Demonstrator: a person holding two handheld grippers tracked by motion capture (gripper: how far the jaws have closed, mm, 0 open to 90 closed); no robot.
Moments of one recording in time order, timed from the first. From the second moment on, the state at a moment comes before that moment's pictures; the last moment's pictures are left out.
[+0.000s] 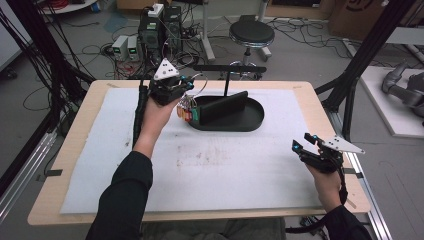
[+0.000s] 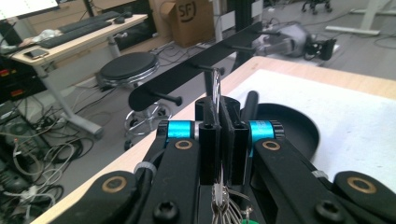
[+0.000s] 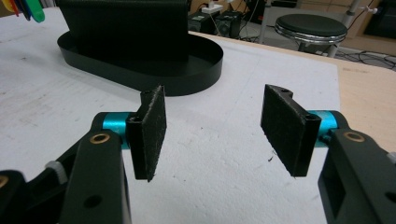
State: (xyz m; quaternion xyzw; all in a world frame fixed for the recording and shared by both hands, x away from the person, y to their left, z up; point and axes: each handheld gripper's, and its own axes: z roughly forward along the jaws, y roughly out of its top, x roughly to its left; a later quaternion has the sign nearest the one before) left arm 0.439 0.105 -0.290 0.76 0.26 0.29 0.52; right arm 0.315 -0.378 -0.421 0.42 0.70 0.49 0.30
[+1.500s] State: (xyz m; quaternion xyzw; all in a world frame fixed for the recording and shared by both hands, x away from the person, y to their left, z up) left arm 0.476 0.100 -0.322 0.74 0.31 0.30 0.51; right arm 0.315 -0.378 -0.422 0.42 0.70 0.49 0.30
